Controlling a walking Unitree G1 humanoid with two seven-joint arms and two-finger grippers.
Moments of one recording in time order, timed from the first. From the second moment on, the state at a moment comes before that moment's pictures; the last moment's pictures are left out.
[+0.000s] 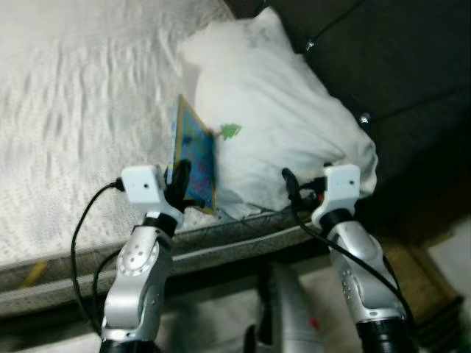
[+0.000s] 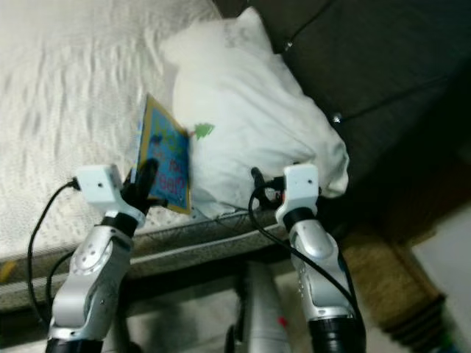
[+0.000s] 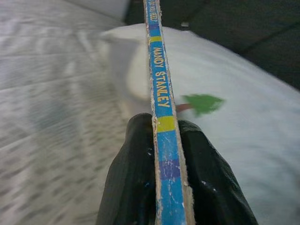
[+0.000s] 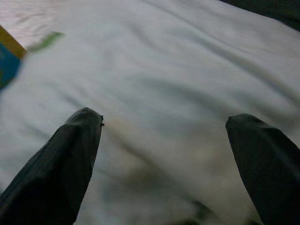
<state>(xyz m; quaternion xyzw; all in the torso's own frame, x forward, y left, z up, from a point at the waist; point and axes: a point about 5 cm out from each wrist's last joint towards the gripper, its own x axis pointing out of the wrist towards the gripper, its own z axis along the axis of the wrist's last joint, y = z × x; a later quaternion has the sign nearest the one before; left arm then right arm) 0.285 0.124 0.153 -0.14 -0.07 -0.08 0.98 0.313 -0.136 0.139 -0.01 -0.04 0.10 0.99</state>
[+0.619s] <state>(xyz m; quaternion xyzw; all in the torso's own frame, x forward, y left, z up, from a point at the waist) 0.285 0.156 0.145 -0.22 -0.07 0.00 0.97 0.314 -0.125 0.140 -0.01 -0.04 0.12 0.99</state>
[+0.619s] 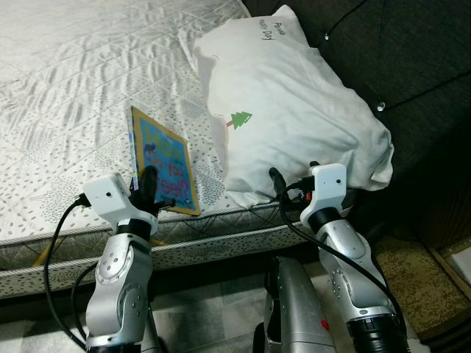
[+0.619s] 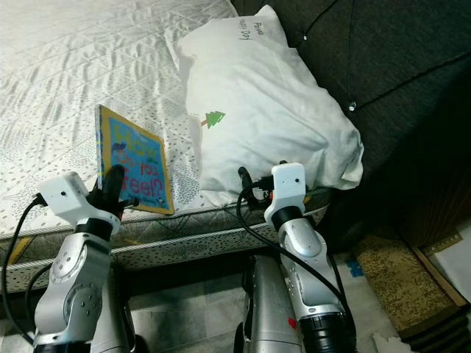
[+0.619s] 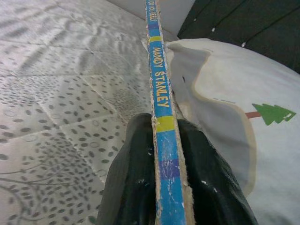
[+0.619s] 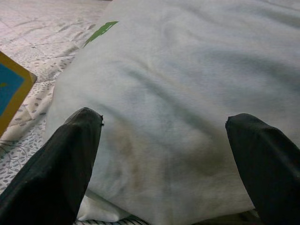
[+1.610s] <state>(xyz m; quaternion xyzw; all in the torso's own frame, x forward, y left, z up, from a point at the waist) 0.334 0.126 0.129 -0.38 0.01 -0.05 0.92 0.278 -0.171 0.123 -0.06 0.01 0.10 0.99</state>
